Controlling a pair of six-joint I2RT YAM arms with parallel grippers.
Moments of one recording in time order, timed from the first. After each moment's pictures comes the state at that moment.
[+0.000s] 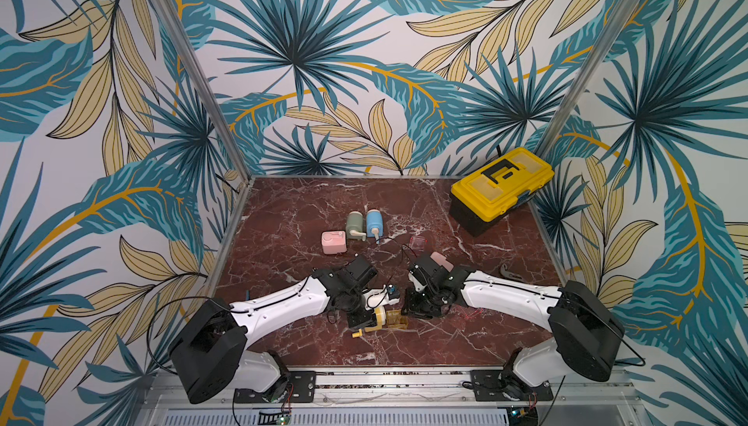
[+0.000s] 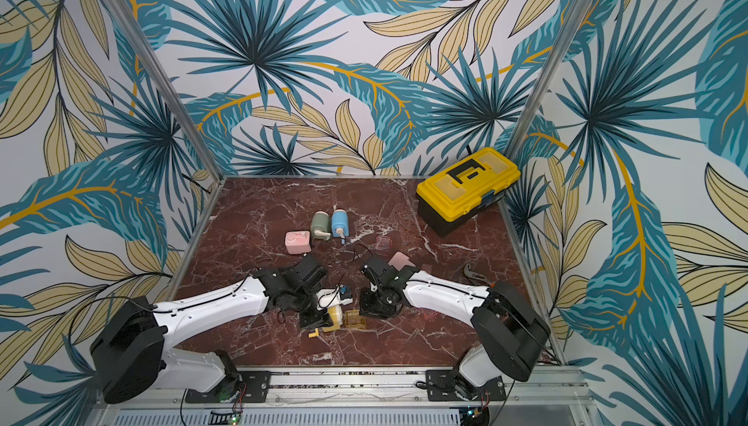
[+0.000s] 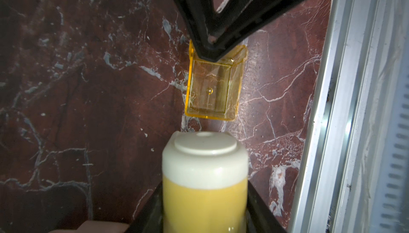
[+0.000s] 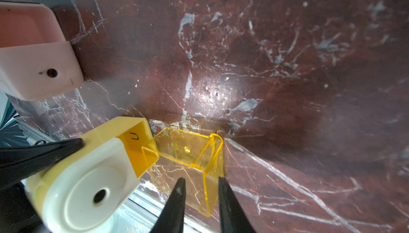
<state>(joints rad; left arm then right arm) -0.82 1.38 0.81 -0.63 0.29 0.43 0.79 1.51 0.83 -0.52 -0.28 0.89</state>
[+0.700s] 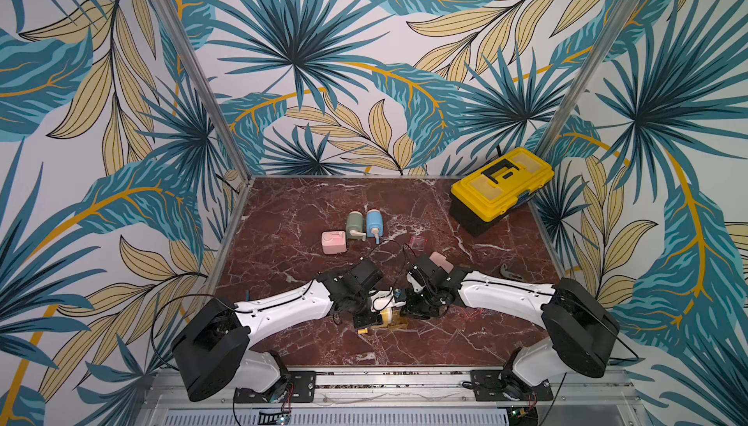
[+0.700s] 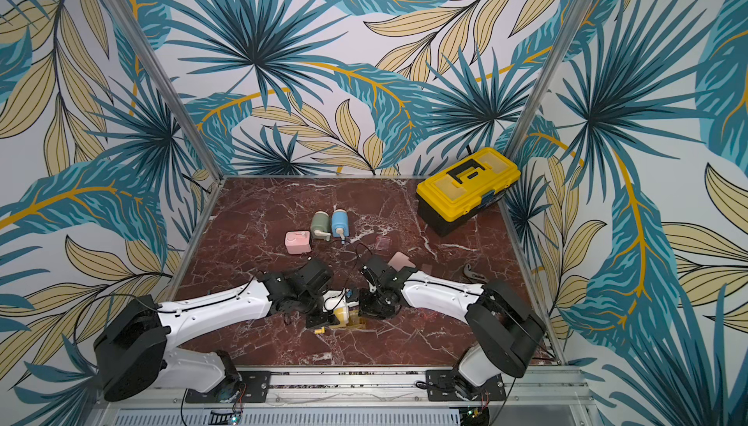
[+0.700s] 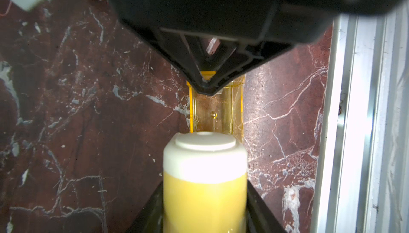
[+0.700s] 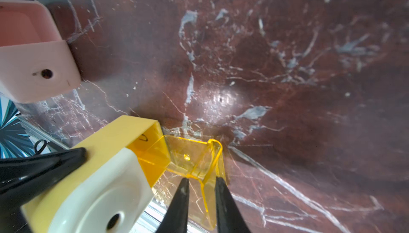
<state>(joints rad) -0.88 1.40 0.81 -0.53 0.25 0.46 0.79 1.54 0.81 -0.48 -0.30 0.89</state>
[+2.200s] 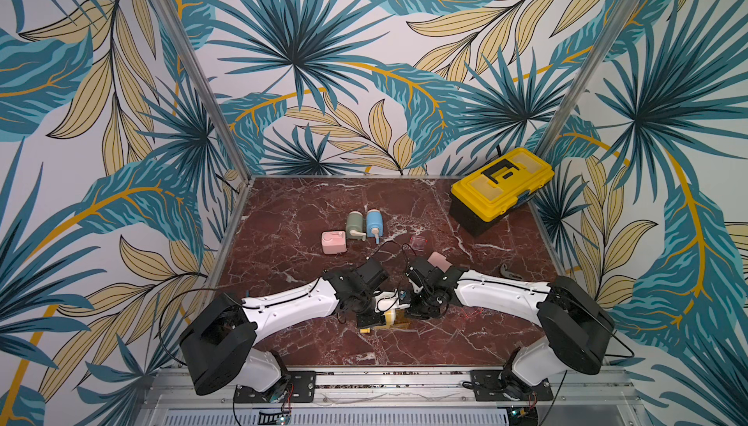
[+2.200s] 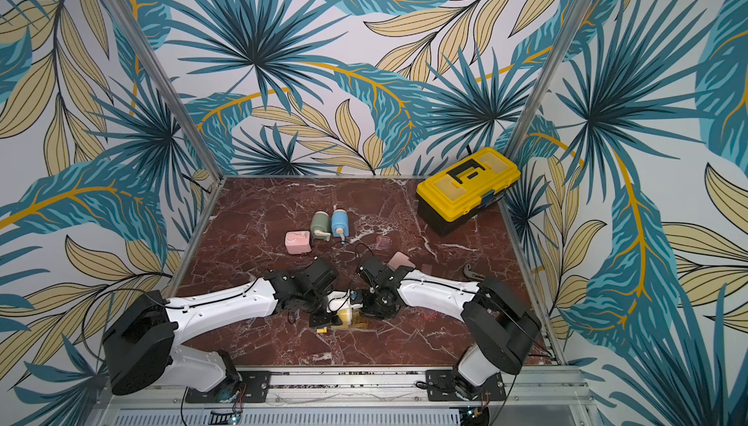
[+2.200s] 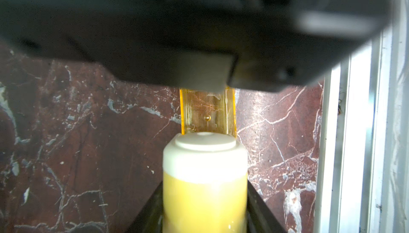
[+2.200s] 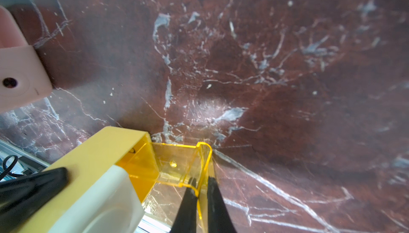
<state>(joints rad) -0.90 1.44 0.84 -0.55 0.24 0.50 0.81 1.57 0.85 -0.55 -0.23 0.91</state>
